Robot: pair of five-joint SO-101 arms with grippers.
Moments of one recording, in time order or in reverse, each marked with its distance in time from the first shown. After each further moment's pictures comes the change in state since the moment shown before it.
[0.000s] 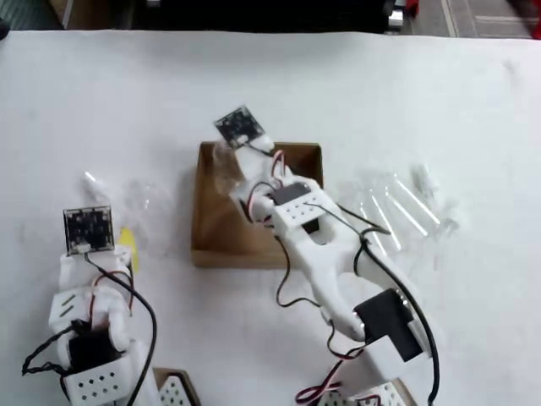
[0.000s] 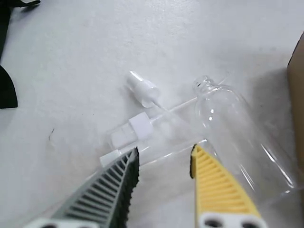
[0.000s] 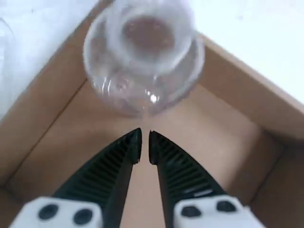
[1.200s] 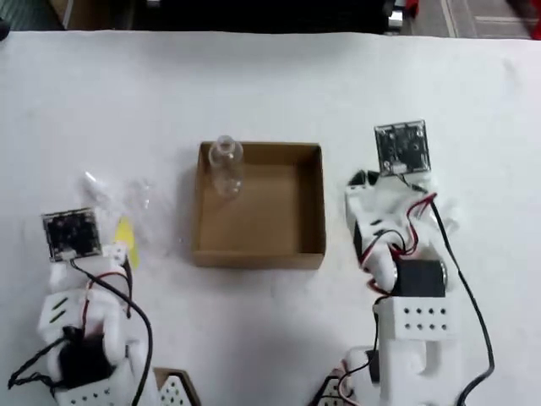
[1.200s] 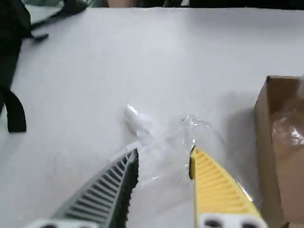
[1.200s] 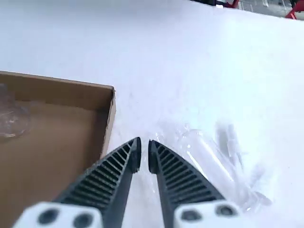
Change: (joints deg) left arm 3.1 0.0 -13.3 8.6 4.4; right arm 29.2 -59.8 26.0 12.7 -0.1
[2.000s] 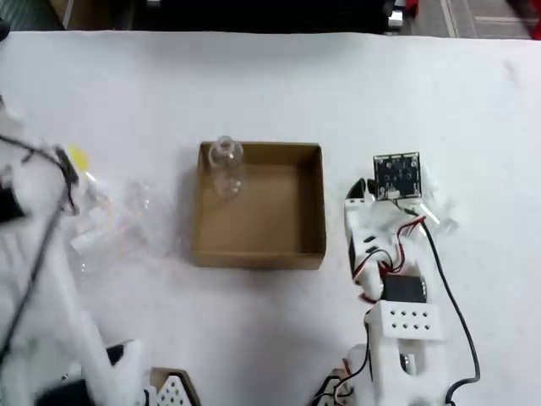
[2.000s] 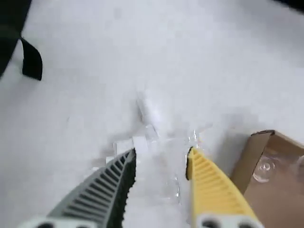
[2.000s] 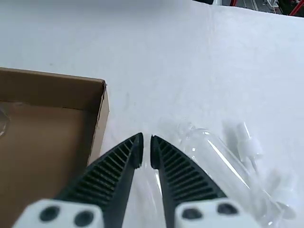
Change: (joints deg) left arm -4.7 76.7 -73.9 21.2 15.9; right arm 0.4 -0.4 18.8 -24.9 0.0
